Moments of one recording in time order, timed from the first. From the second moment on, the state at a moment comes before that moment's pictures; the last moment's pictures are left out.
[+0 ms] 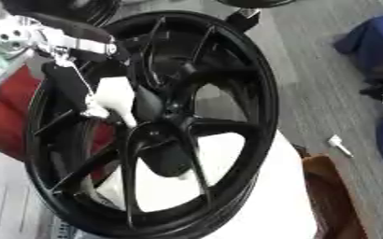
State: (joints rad) left arm -1.04 0.73 -0.62 -1.60 -0.35 0.16 -0.91; right arm -0.34 -0.48 -0.20 -1.35 -0.11 0.05 0.02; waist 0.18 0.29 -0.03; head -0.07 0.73
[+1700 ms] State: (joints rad) left arm -1.07 0.78 -0.34 -1.69 -0.22 0.26 -0.86; right arm -0.34 -0.47 -0.21 -1.34 -0.11 0.05 0.01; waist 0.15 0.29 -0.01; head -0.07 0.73
